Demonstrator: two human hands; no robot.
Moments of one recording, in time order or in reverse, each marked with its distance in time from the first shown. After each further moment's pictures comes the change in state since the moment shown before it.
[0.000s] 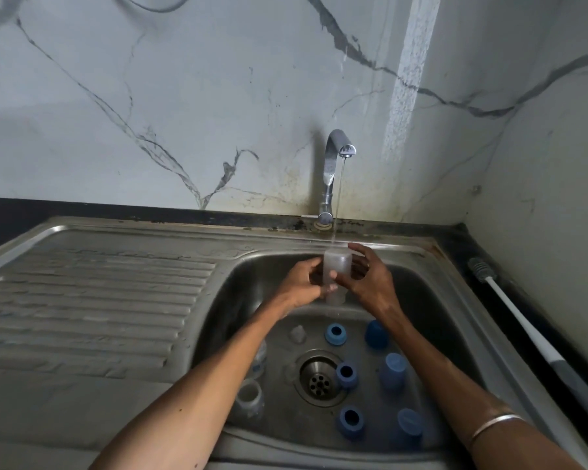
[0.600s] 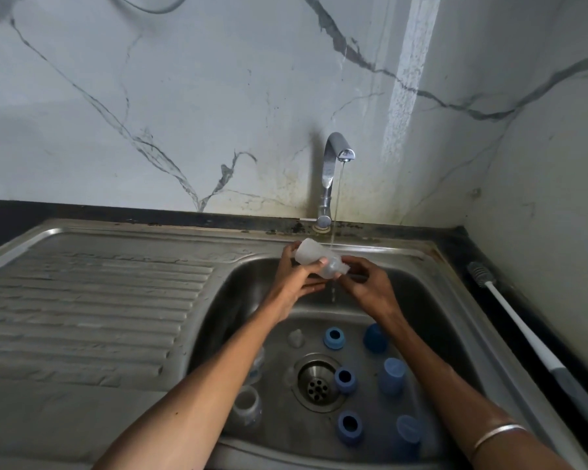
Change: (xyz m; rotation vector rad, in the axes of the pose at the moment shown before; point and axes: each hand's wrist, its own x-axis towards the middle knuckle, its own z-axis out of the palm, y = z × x) left_hand 0.004 0.004 -0.003 -0.648 0.155 -0.122; right_hand 0.006 0.008 -0.001 -0.046 -0.063 0.068
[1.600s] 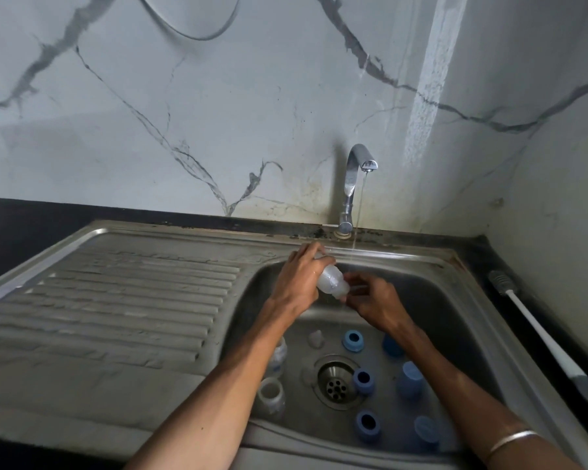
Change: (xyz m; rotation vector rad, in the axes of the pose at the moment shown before) left_hand -0.035 0.035 -0.020 1.542 0.079 0.678; right_hand -0.017 -0.017 0.012 -0.168 -0.187 -0.049
